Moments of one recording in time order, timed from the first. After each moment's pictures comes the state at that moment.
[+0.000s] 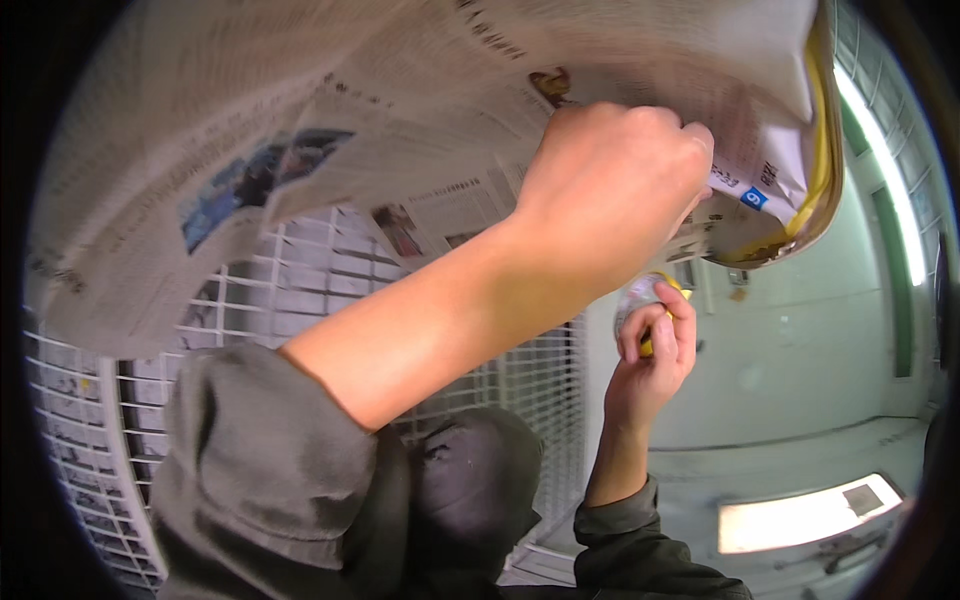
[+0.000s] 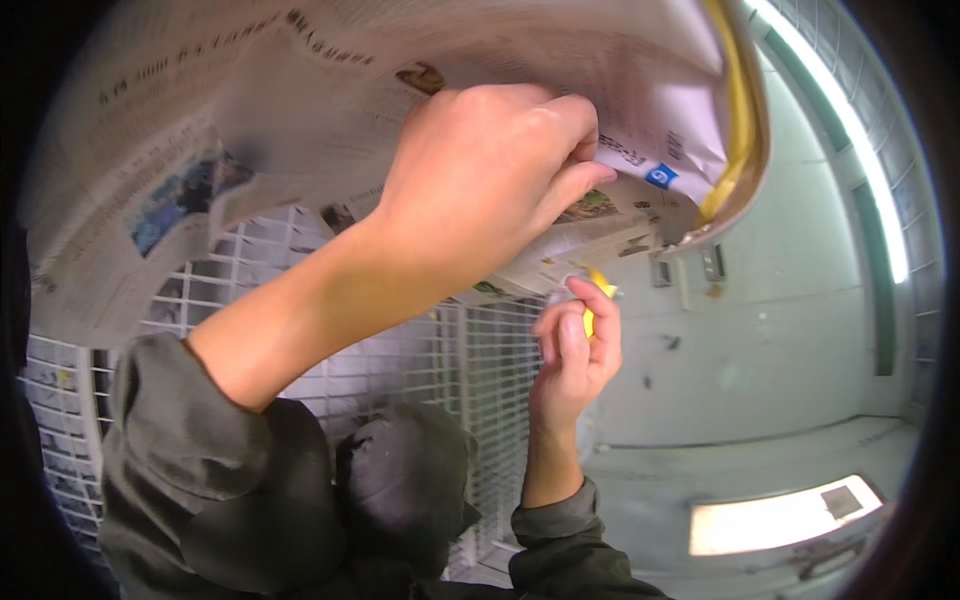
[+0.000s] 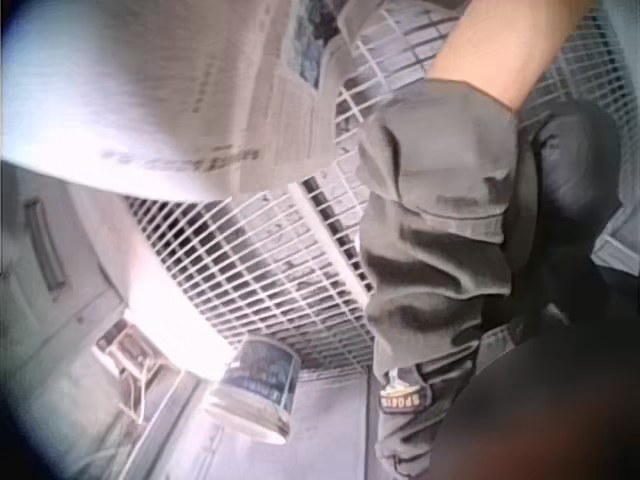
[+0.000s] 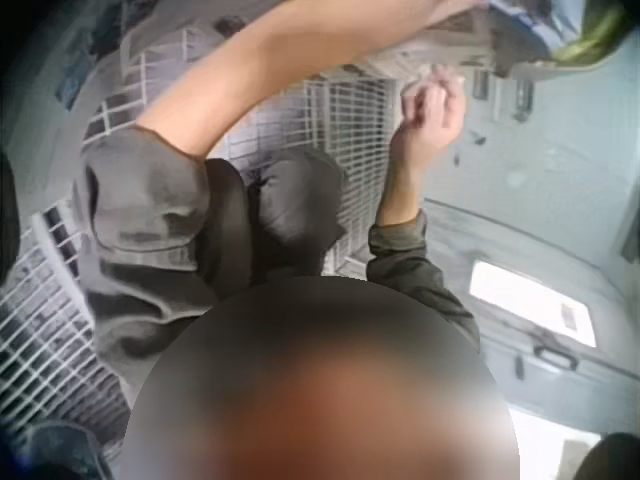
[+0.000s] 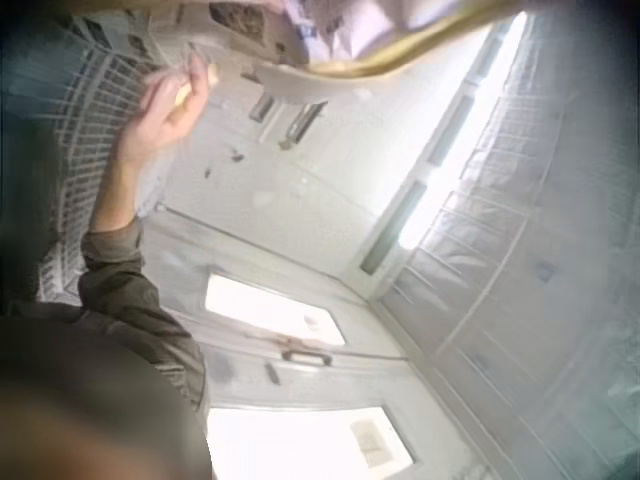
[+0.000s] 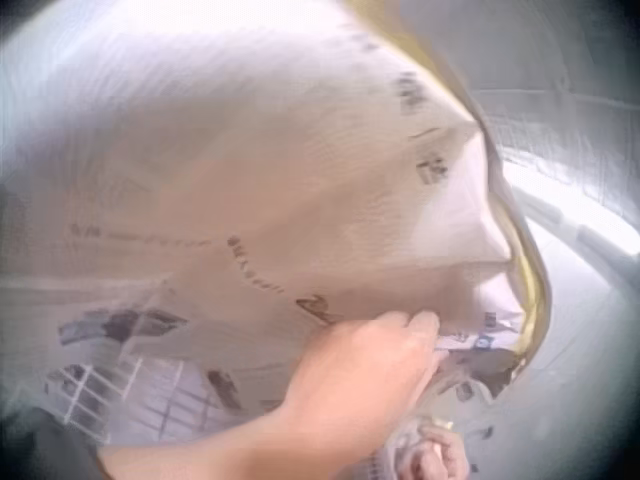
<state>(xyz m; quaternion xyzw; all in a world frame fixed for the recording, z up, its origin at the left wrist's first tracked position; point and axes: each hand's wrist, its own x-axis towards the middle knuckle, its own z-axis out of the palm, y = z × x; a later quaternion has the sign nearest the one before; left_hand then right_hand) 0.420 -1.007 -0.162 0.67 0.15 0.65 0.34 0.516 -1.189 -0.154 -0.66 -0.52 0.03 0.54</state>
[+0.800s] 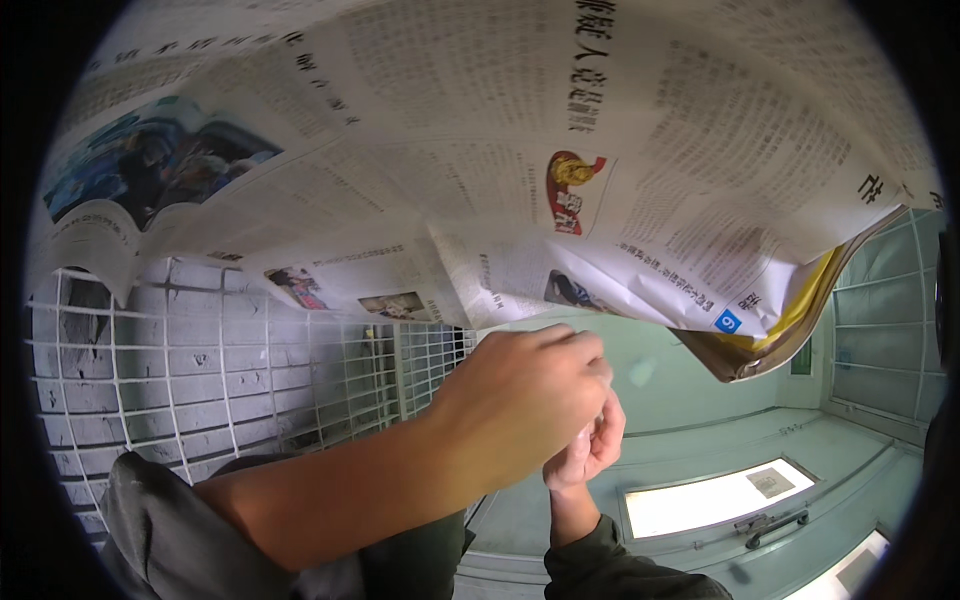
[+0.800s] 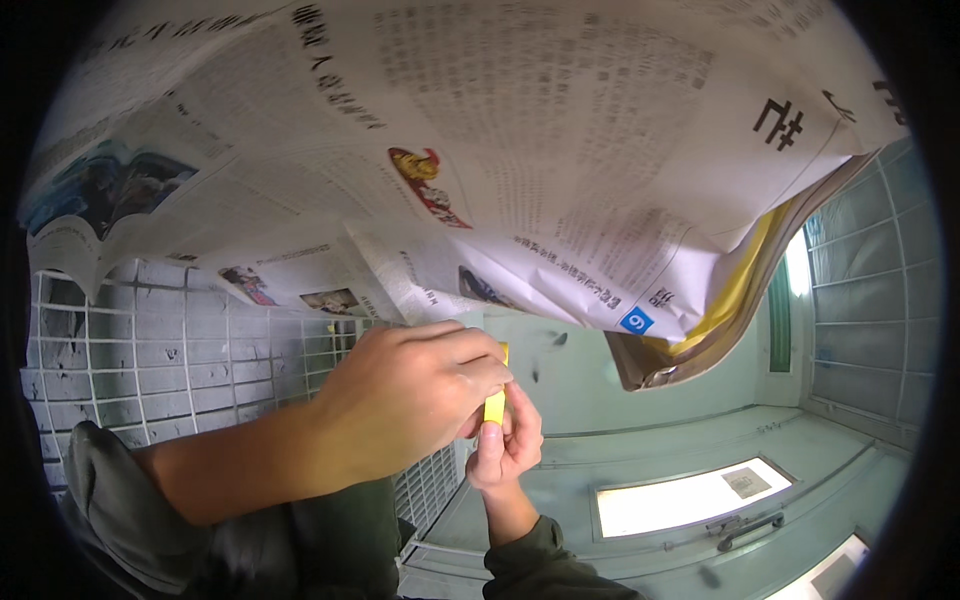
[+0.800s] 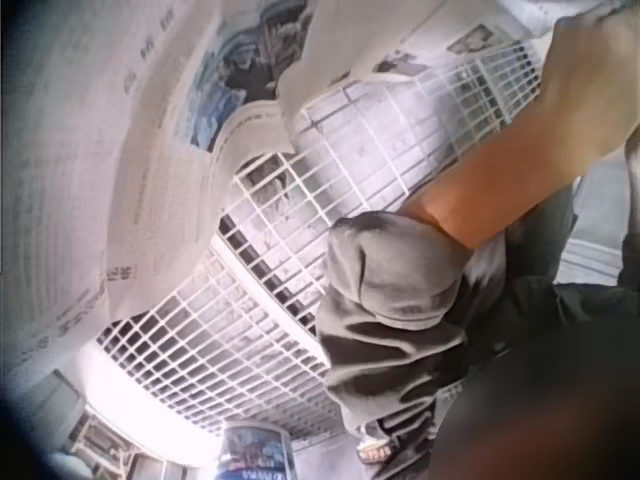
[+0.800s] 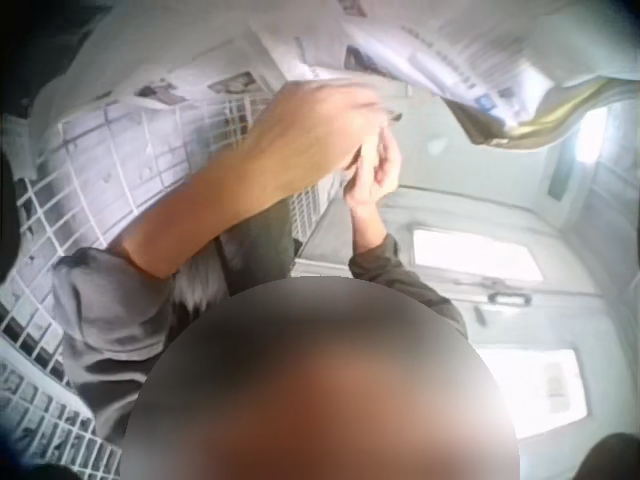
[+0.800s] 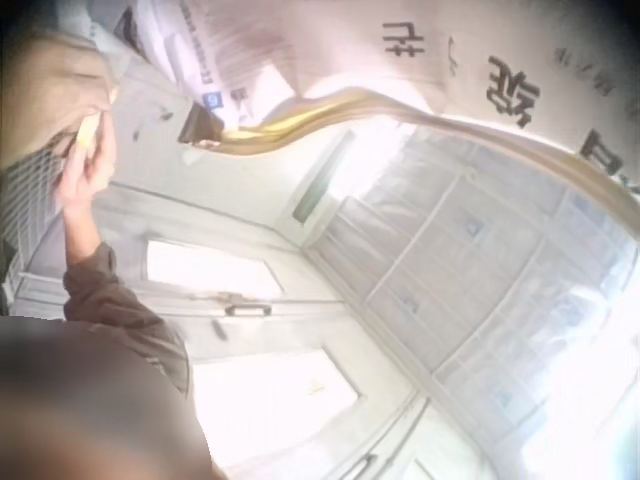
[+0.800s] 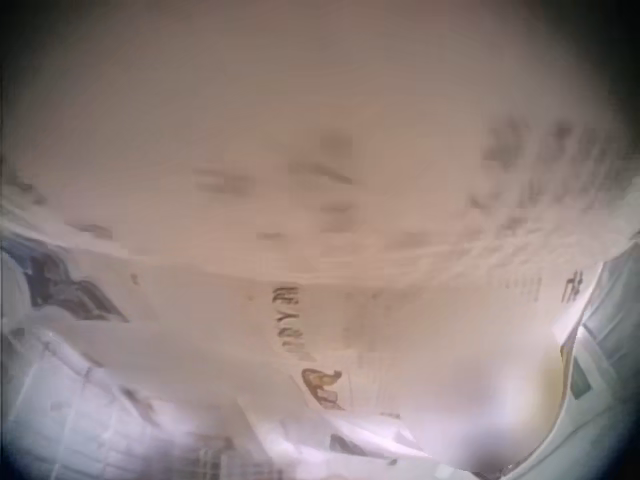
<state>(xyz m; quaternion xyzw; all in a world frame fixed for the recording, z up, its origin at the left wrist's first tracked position) 0.428 -1.047 -0.226 0.60 -0.09 0.54 0.58 0.533 -1.234 -0.163 -0.72 -0.61 -0.12 0.31</state>
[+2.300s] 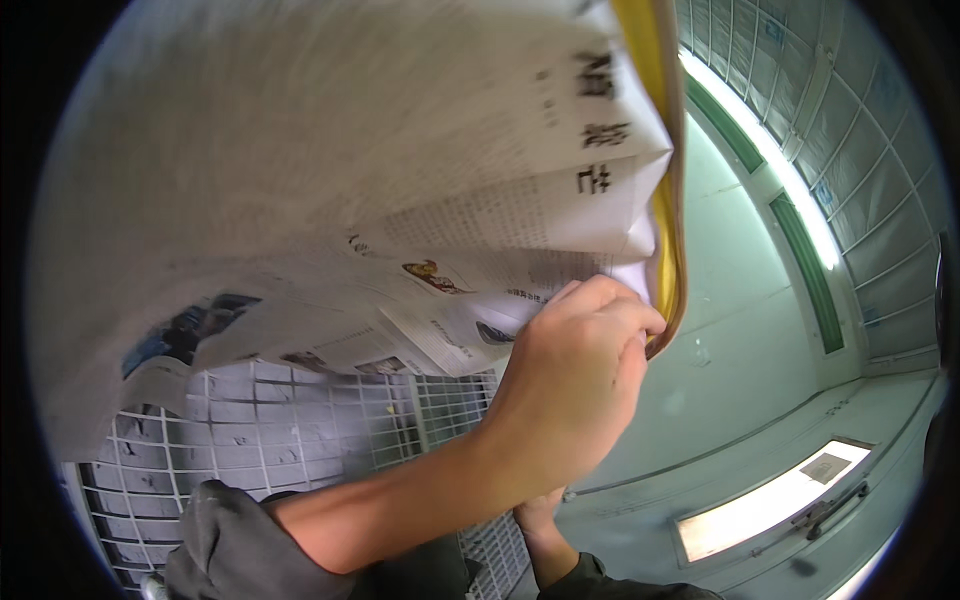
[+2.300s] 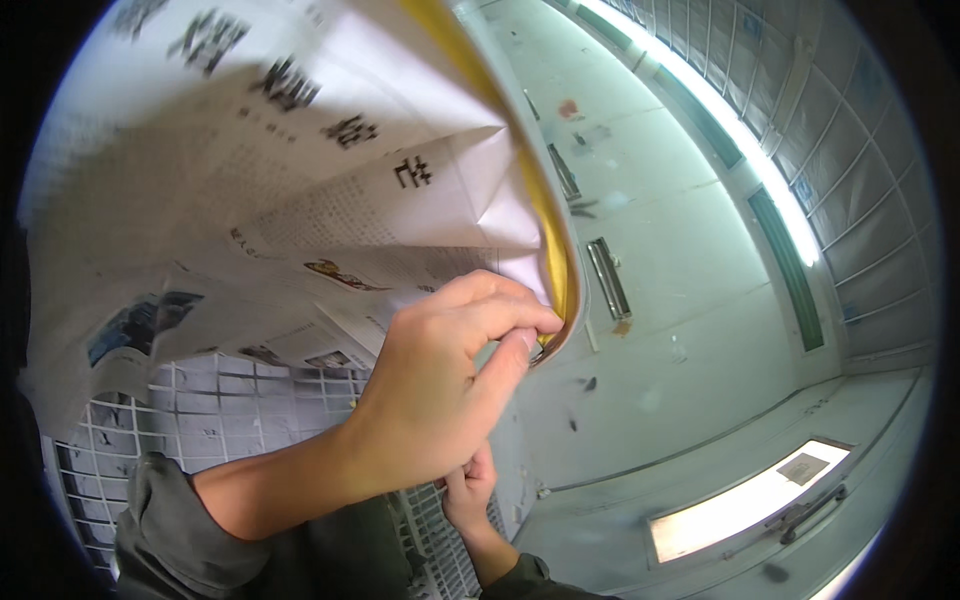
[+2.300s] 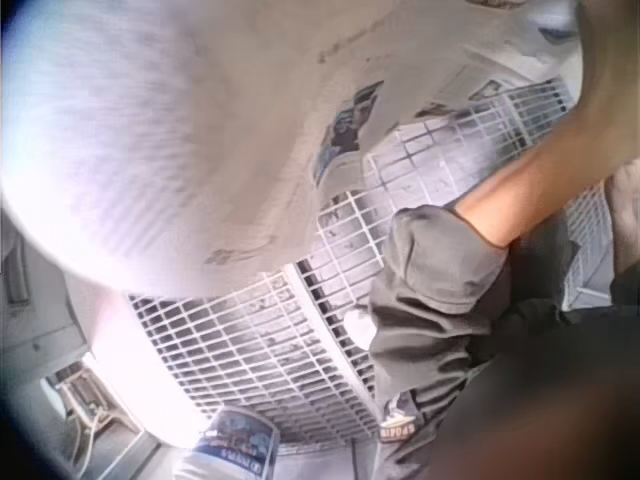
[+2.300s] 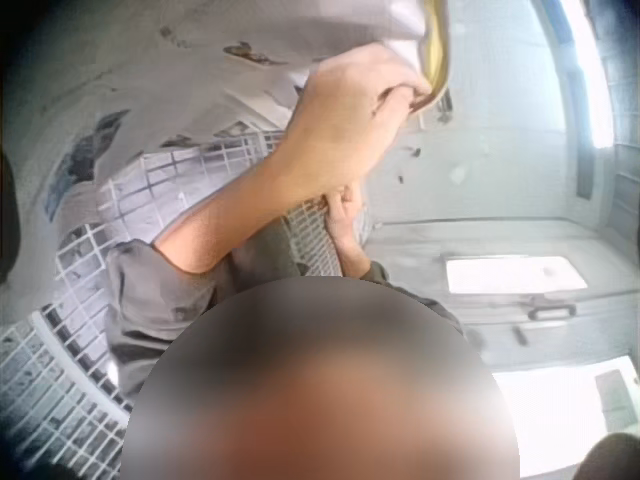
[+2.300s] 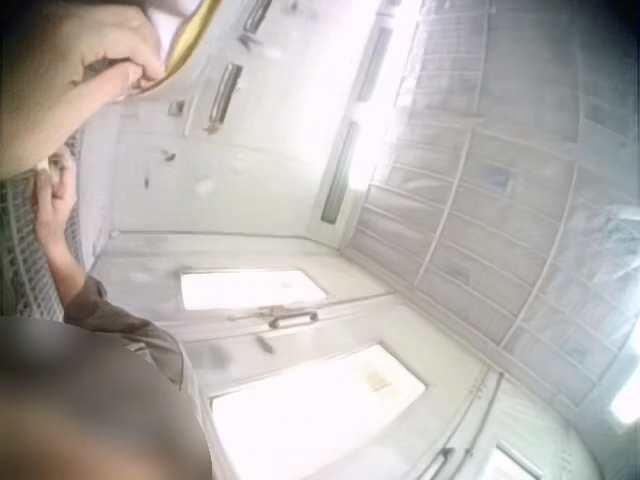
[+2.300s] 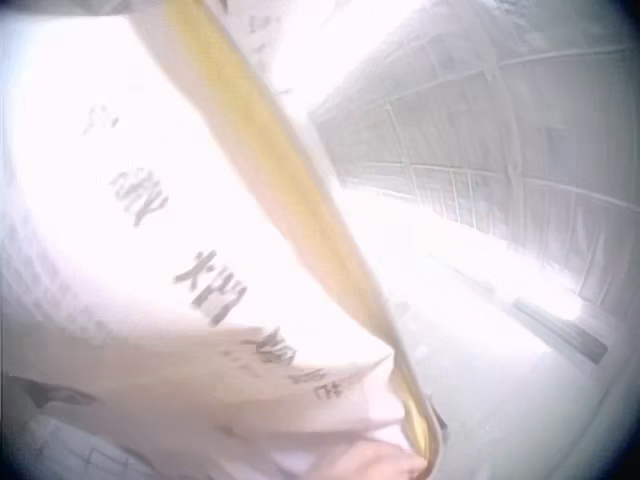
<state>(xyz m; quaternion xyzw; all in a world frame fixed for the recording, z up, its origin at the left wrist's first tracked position) 0.405 -1.038 -0.111 0.40 -0.07 0.64 0.66 0.516 -1.266 -0.186 -0.75 -0.46 -0.02 0.47</state>
